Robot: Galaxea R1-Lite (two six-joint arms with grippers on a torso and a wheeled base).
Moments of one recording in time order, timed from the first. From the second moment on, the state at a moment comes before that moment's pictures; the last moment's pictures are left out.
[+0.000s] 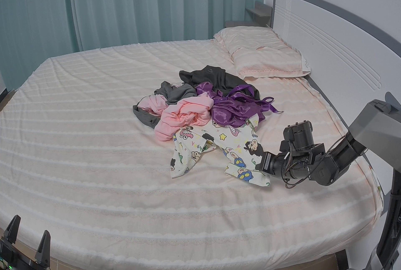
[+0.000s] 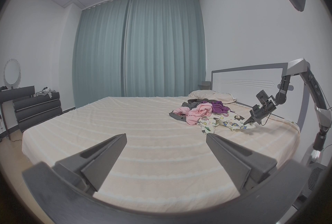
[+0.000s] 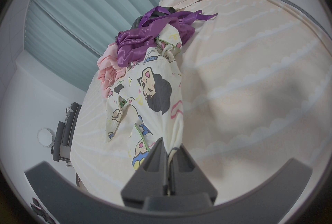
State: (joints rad) left arm 0.00 0.02 -0.02 0.00 0.02 0.00; right arm 0.40 2.19 -0.94 -0.56 0.11 0.64
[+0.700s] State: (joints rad) left arm 0.00 0.02 -0.02 -0.01 0.01 0.06; right arm 0.43 1.70 -0.54 -0.56 0.45 0.78
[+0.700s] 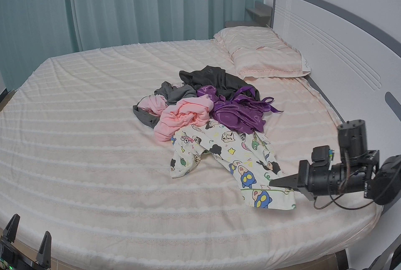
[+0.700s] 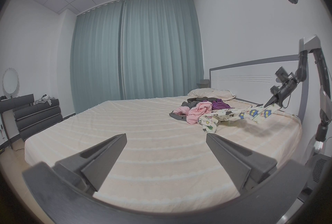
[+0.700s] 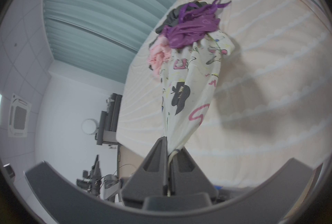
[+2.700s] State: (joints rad) left arm -0.87 2.08 -0.42 -1.39 0.24 -0.21; right arm 0.59 1.14 -0.49 -0.56 0.60 0.88
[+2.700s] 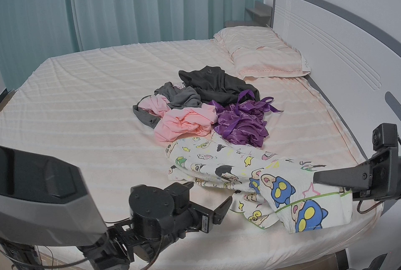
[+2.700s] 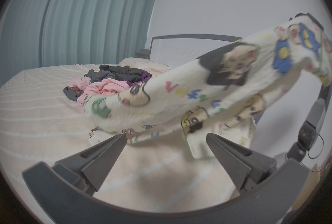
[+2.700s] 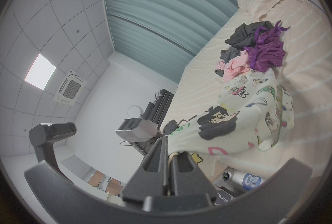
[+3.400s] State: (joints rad) left arm -0.74 2.38 -0.59 -1.55 0.38 -0.22; right arm 0.57 1.10 -0.58 -0.56 0.60 0.88
